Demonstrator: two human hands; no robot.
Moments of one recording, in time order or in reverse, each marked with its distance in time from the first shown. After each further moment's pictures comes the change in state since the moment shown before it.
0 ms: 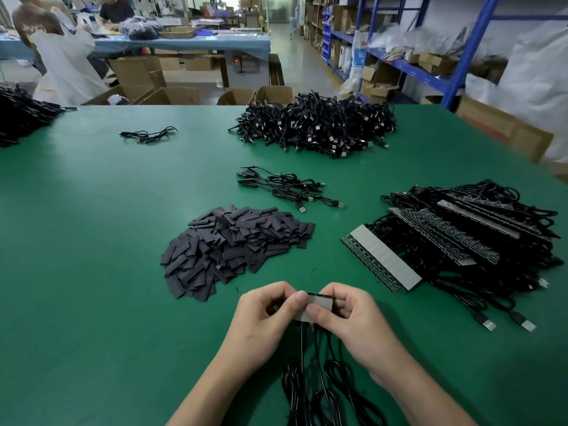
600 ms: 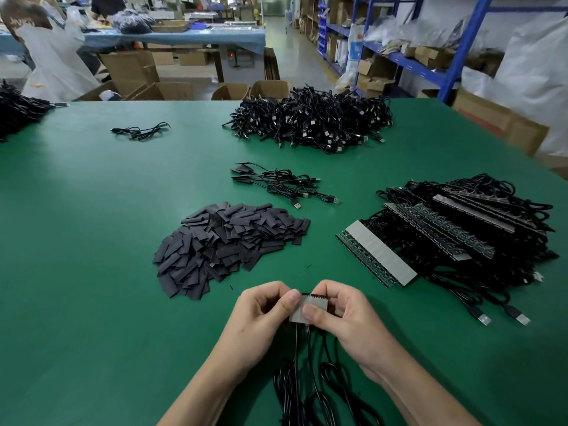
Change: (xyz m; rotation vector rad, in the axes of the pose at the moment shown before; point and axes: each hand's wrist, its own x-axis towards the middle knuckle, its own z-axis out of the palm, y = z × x) left_hand -0.001 -0.002 0.002 -0.167 -0.063 -0.090; right_hand -0.001 -0.003 -0.001 0.157 -0.081 0.029
